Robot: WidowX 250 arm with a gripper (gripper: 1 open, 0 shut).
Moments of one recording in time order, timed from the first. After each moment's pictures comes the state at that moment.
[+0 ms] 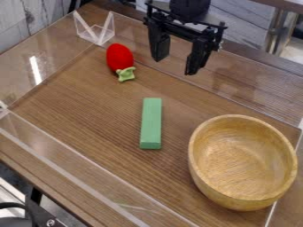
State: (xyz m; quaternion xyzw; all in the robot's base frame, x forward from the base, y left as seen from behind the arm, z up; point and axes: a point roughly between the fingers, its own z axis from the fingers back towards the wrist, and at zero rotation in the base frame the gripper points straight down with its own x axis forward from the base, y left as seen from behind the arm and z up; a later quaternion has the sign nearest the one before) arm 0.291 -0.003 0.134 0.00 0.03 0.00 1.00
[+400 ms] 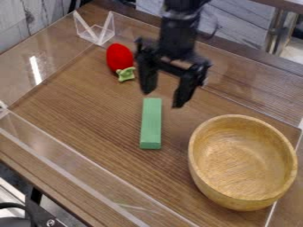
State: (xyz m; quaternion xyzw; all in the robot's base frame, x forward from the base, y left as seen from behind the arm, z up) arm 0.266 0.010 0.089 -0.01 0.08 0.03 1.00
